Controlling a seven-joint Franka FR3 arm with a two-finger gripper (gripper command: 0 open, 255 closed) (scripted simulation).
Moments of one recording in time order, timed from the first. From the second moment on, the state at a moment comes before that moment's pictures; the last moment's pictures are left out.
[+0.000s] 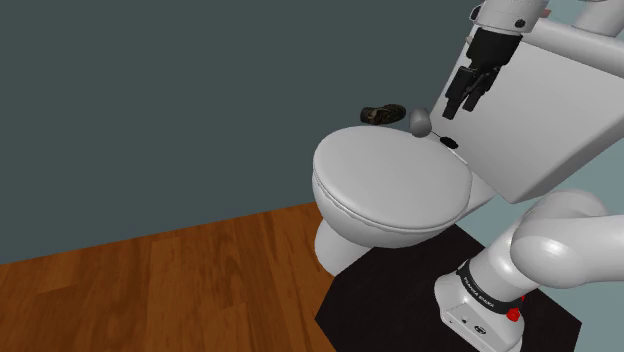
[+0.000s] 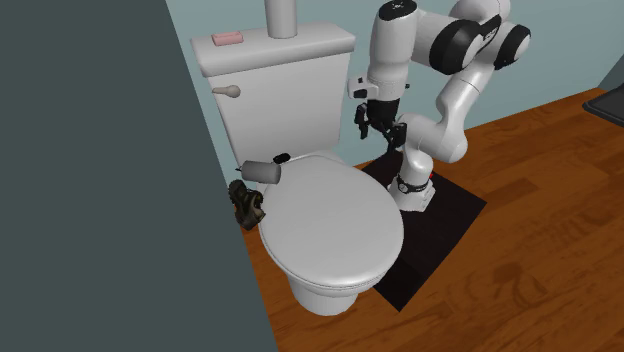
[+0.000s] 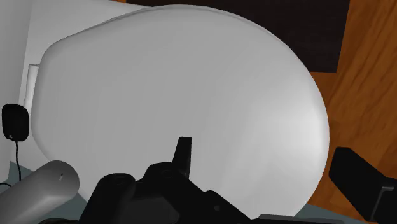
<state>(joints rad) -0.01 -0.80 -0.06 -2.37 -0.04 1.49 -0.03</state>
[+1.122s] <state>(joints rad) 0.05 -0.57 -0.34 -2.48 -0.38 1.99 -0.64</state>
